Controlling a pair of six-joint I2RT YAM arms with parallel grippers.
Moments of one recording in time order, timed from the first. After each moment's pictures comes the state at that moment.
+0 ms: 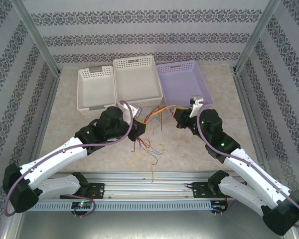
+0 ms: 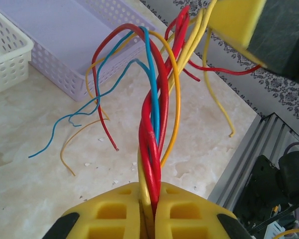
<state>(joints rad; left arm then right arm) -0.76 1.09 0.89 -0.27 0.22 -0.34 0.56 0.82 0.69 -0.09 -0.03 0.49</state>
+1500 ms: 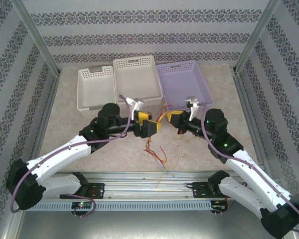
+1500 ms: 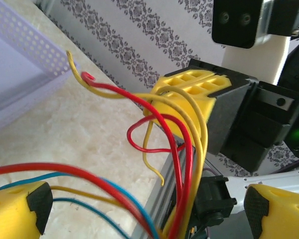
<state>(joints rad) -0.72 1.16 0.86 0.09 0.51 -0.56 0.53 0.81 0.69 -0.05 -0.43 0.41</state>
